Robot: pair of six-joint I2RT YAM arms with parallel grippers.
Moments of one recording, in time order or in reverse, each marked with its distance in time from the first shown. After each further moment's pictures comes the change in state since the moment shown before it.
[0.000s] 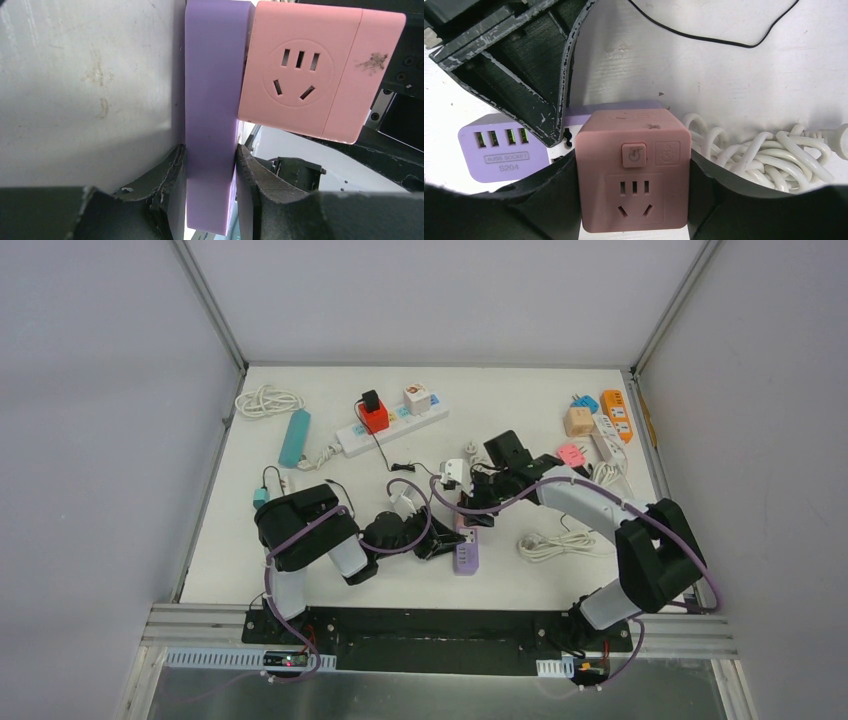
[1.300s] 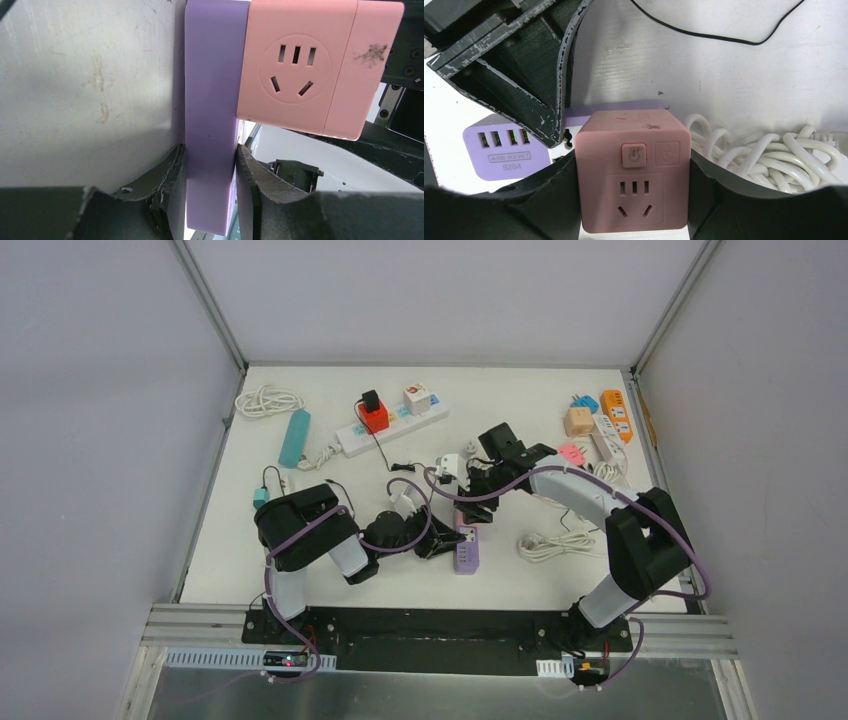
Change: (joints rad) left arm 0.000 -0.001 0.007 -0.017 0.002 0.024; right arm -0.008 0.082 0.103 -0.107 -0.002 -0.007
